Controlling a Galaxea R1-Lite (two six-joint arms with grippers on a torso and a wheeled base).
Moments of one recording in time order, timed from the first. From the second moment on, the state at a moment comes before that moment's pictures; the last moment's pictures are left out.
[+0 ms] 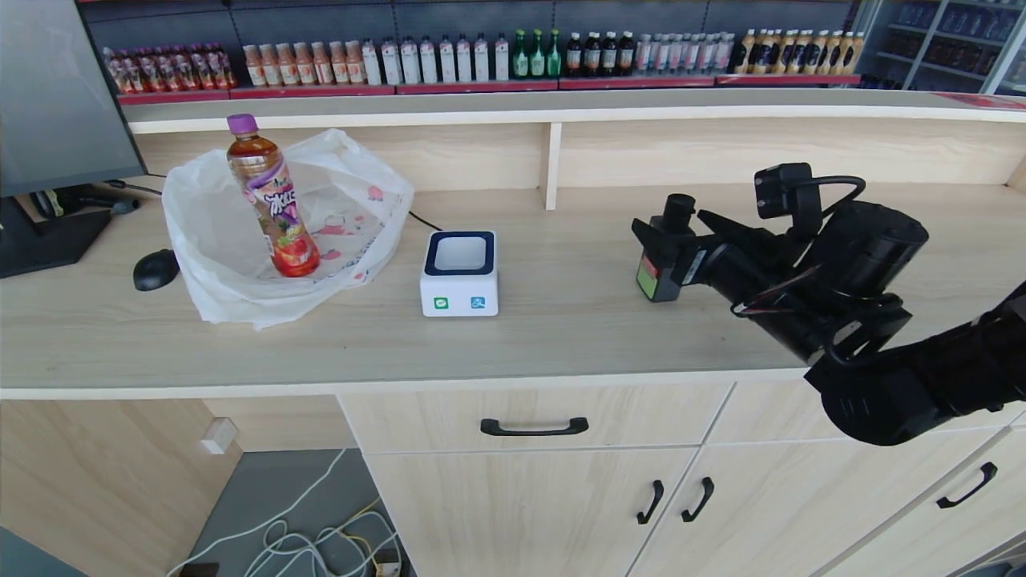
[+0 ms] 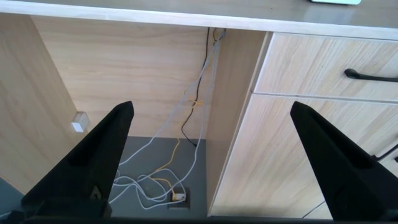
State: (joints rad) left arm 0.00 0.00 0.00 0.00 0.00 0.00; right arm 0.33 1.95 -0.95 -1.24 0.05 0.04
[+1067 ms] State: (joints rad) left arm 0.00 0.00 0.00 0.00 0.00 0.00; right arm 0.30 2.08 -1.04 -1.24 0.05 0.06
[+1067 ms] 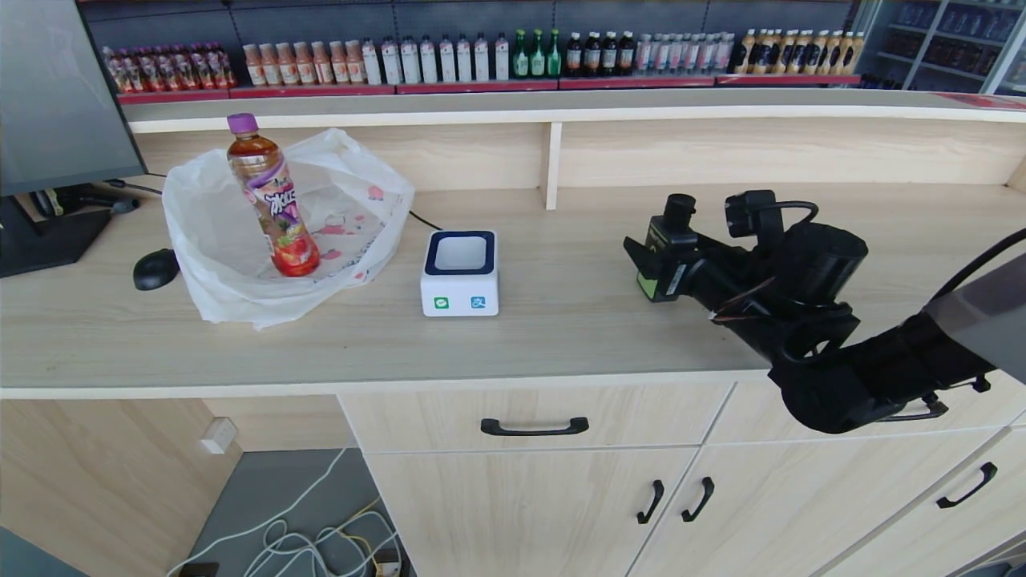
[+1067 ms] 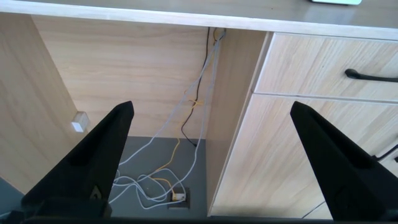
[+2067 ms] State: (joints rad) left arm 0.00 0.00 0.00 0.00 0.00 0.00; right arm 0.27 2.17 -1.12 -1.24 0.05 0.06
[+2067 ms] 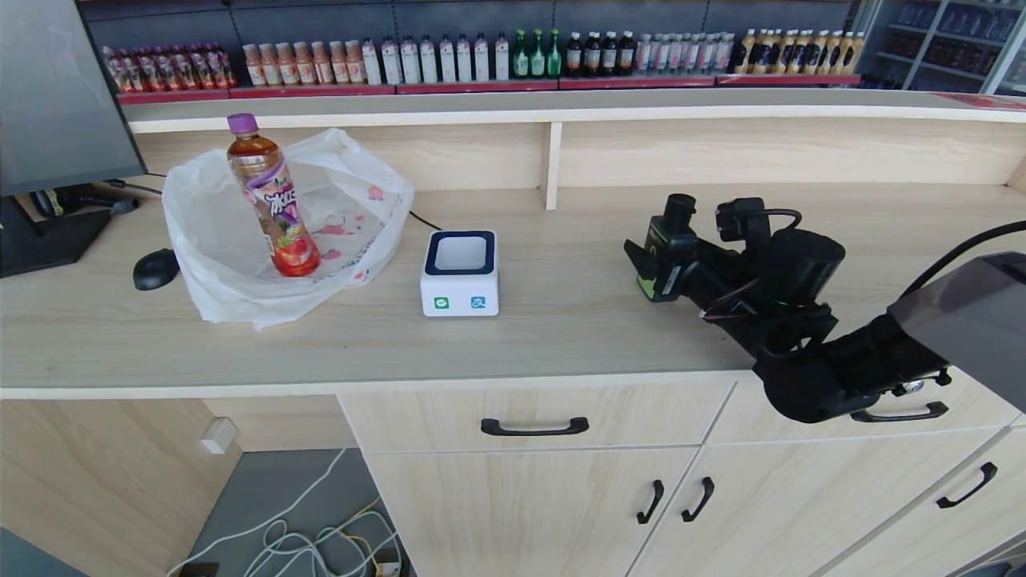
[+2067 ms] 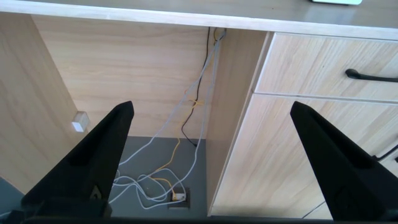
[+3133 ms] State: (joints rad) left arm 0.00 0.00 0.00 0.00 0.00 0.00; right arm 0.26 2.13 -1.12 -1.25 0.05 0.04
